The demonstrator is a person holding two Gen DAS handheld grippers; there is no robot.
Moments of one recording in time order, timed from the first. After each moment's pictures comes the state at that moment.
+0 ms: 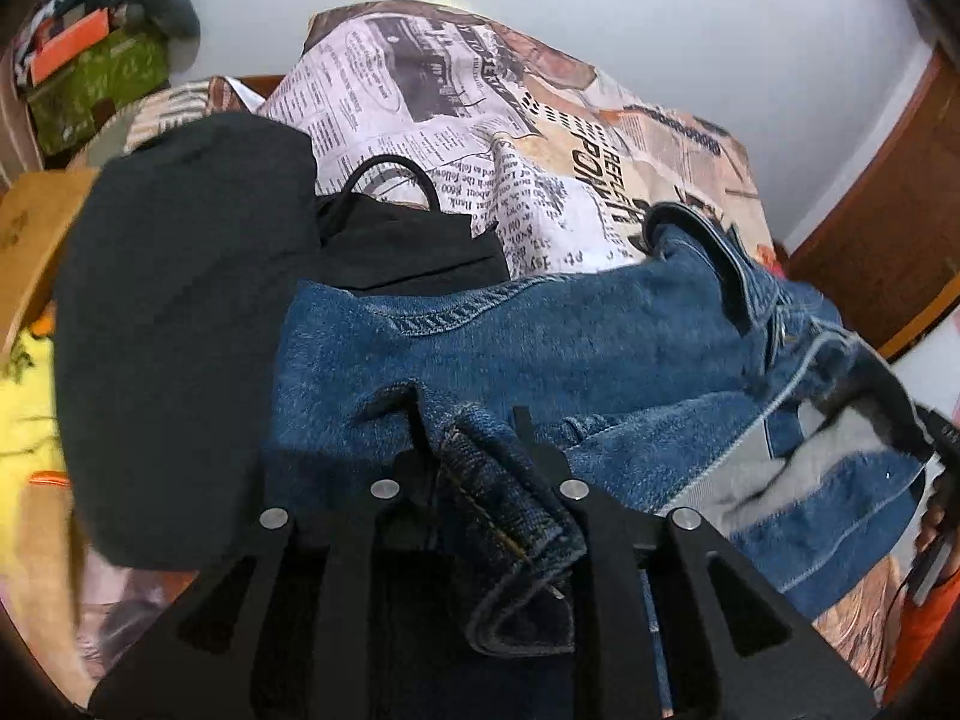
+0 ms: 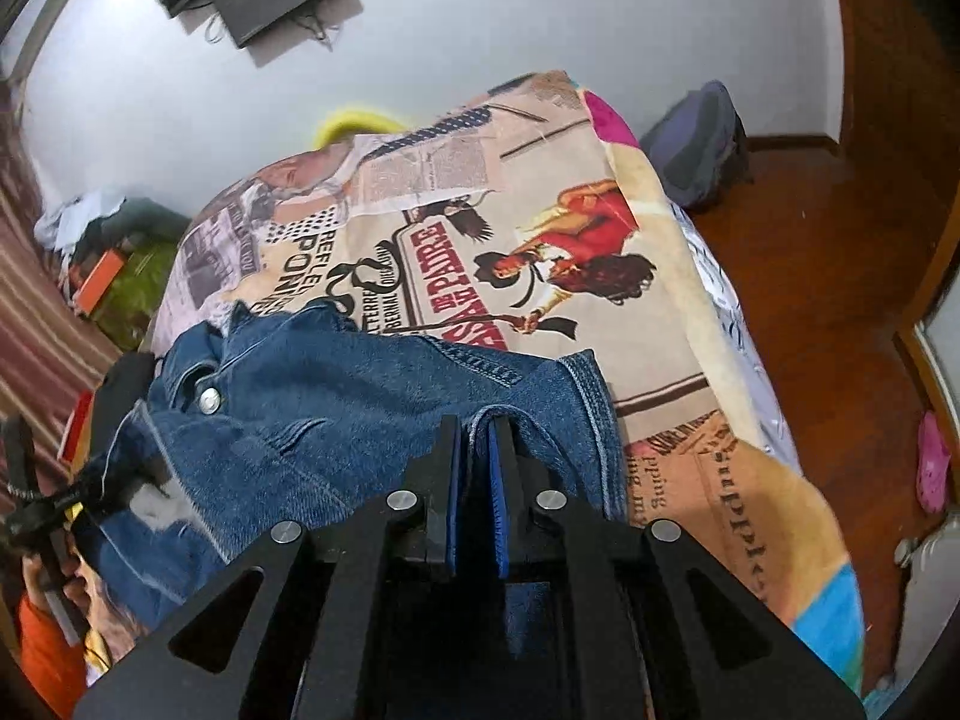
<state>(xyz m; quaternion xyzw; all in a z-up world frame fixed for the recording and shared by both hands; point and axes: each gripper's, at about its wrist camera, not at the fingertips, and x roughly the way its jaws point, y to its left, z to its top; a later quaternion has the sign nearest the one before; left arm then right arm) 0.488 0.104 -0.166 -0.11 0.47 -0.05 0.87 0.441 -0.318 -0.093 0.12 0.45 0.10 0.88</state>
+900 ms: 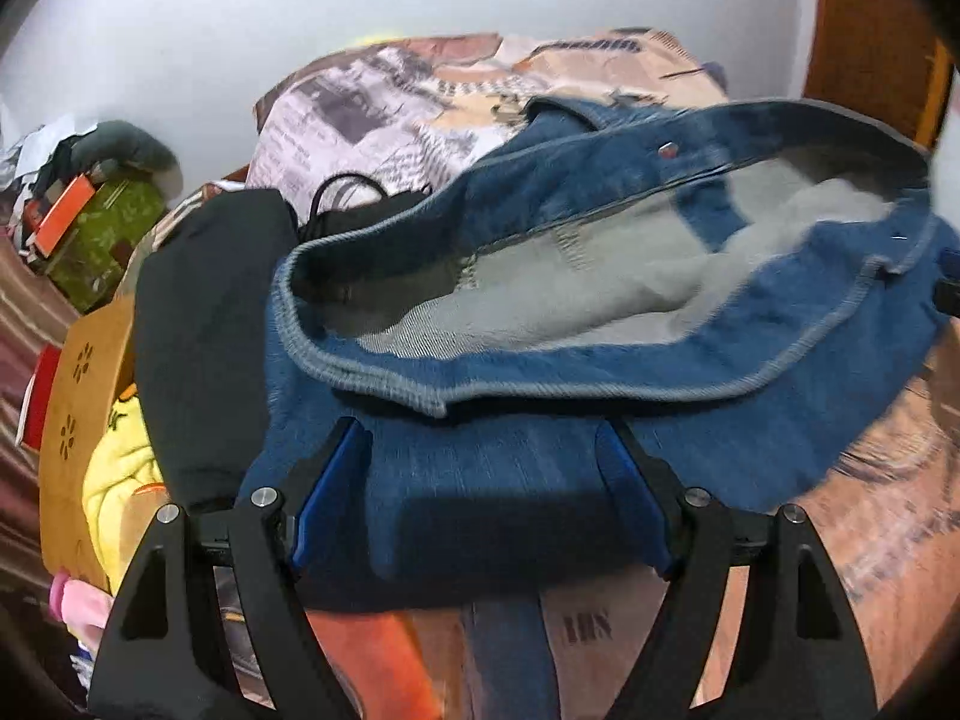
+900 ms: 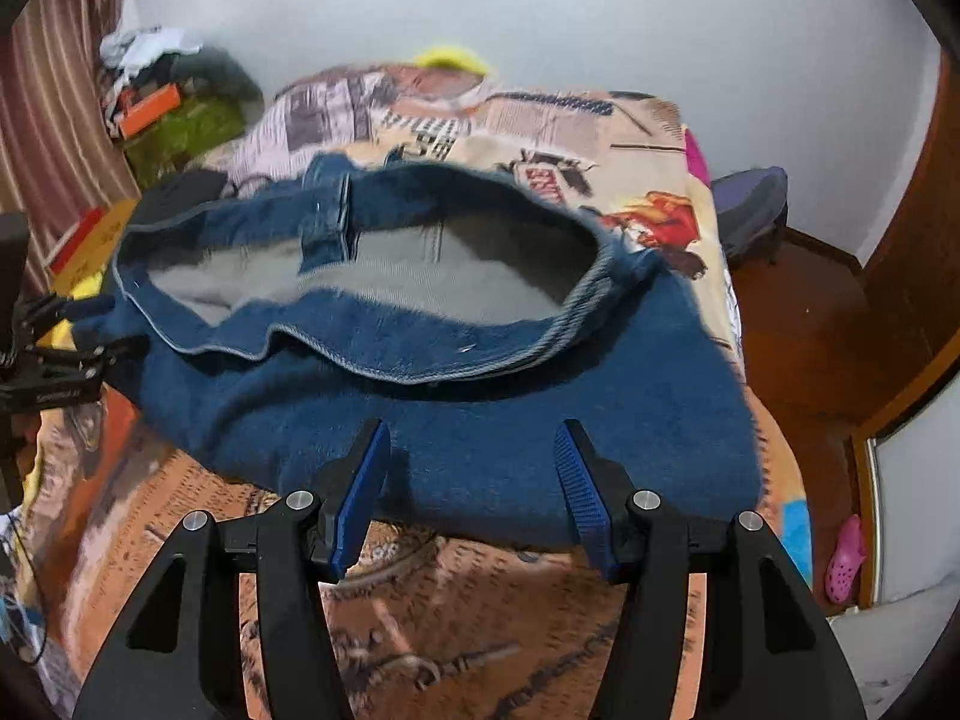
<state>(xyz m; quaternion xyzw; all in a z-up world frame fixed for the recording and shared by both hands) 0.418 0.033 -0.167 0.10 0.46 -0.03 0.88 0.367 -0.225 -0.101 -0.07 0.45 0.14 0.88</state>
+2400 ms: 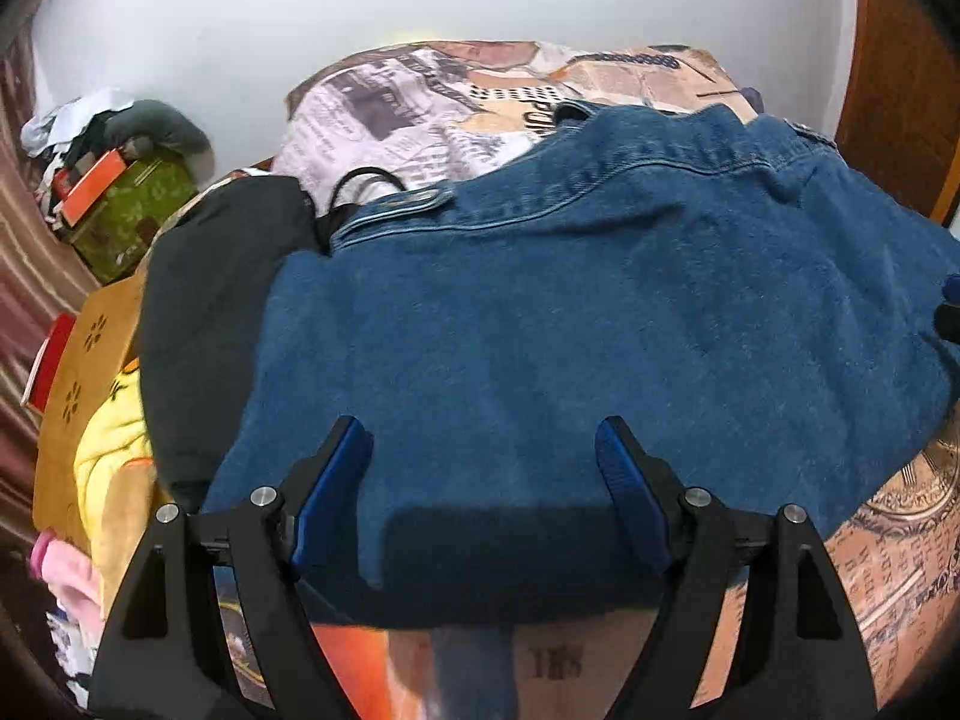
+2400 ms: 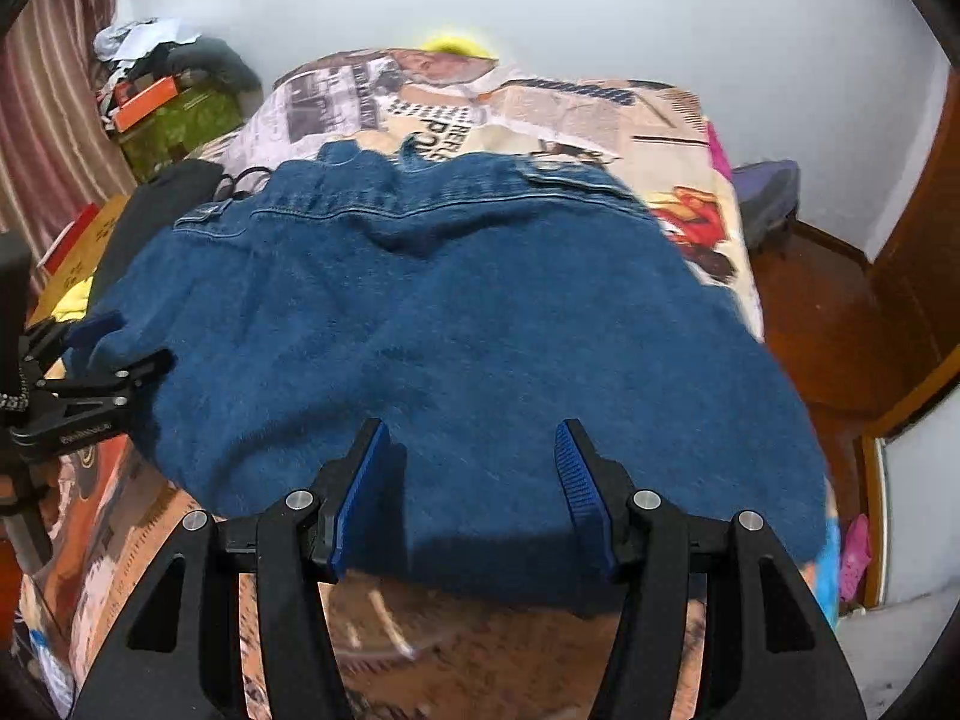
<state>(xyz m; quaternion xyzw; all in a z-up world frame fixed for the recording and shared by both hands) 0.416 0.029 -0.169 0.07 0.45 0.01 0.89 0.376 -0.222 -0.102 -0.05 0.47 0.14 0.87</state>
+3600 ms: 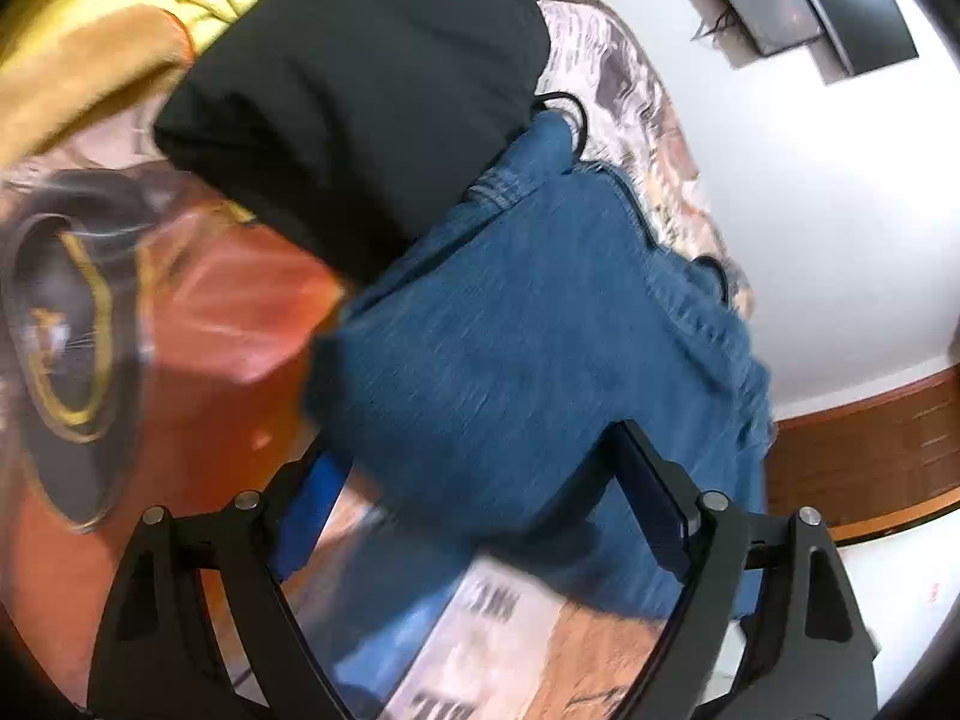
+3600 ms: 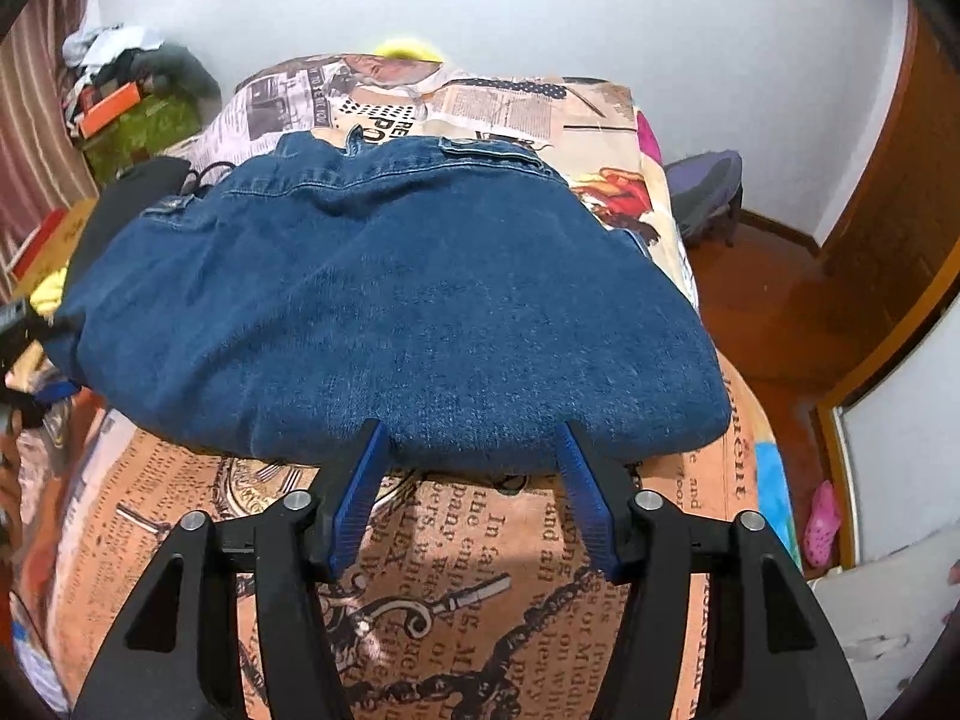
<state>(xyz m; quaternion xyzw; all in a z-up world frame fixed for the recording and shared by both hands) 0.377 0.147 -0.220 -0.45 0.43 0.02 0.78 0.337 -0.238 -0.100 -0.06 0.46 0.09 0.88</state>
